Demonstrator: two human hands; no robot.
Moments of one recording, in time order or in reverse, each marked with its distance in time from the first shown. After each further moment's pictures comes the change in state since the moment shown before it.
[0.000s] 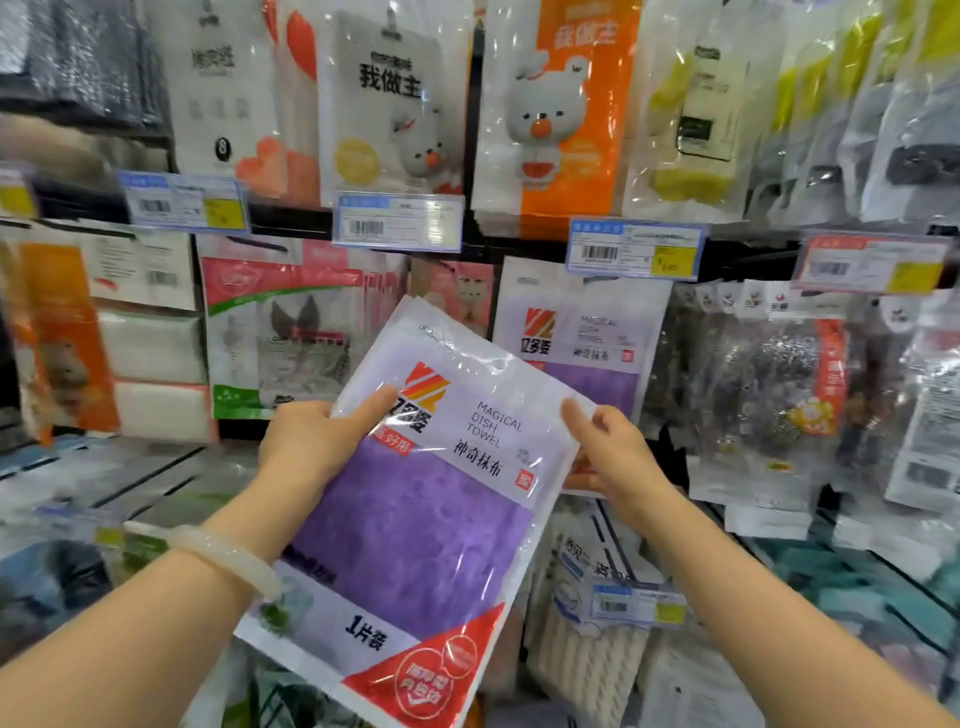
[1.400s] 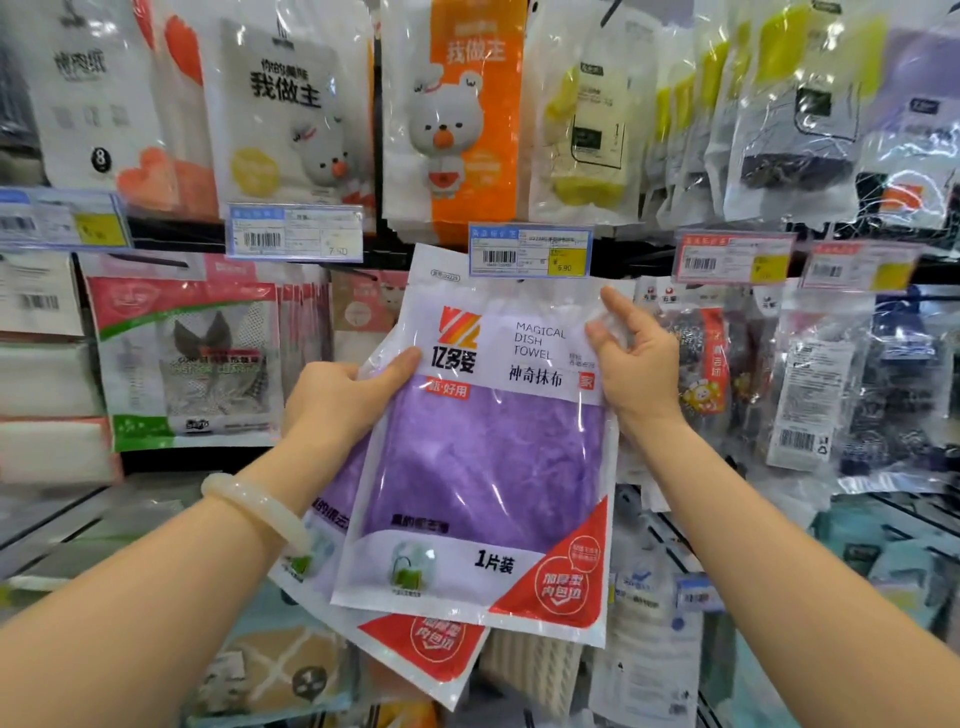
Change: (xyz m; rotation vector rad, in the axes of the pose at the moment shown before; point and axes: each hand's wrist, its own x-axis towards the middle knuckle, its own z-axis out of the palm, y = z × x) left_hand -0.012 0.071 0.050 -0.077 -0.112 0.159; right_hand 0.004 -0.067 -0.063 -0.160 0.428 -0.618
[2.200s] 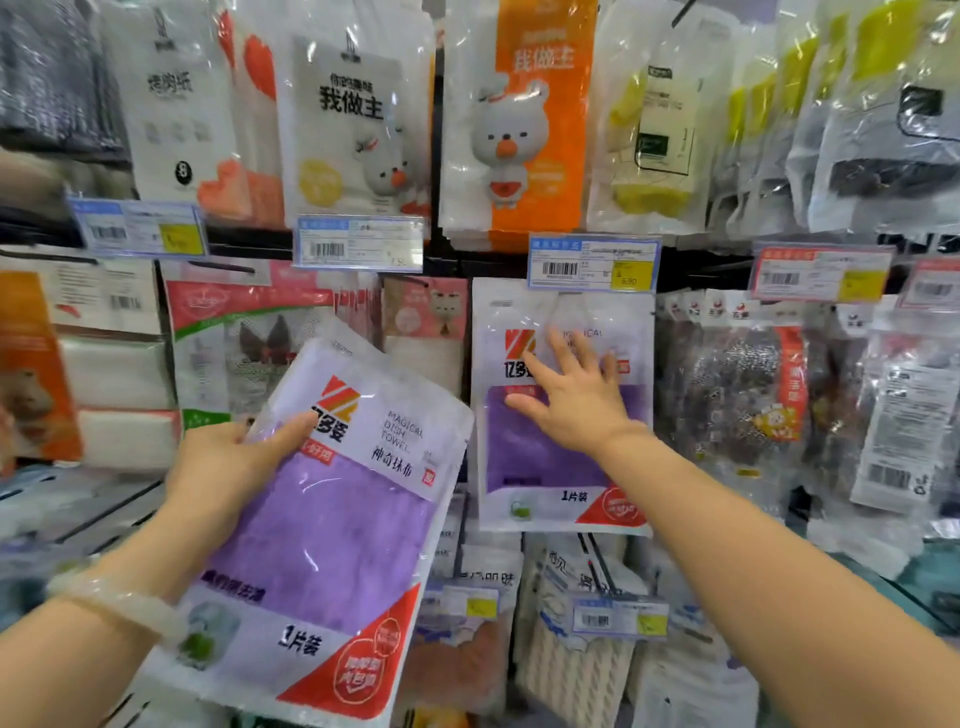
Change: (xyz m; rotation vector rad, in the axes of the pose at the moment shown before) left_hand 0.003 -0.083 -0.087 0.039 0.171 -0.187; right_hand 0.010 0.052 0.075 -1.171 -0.643 -0.214
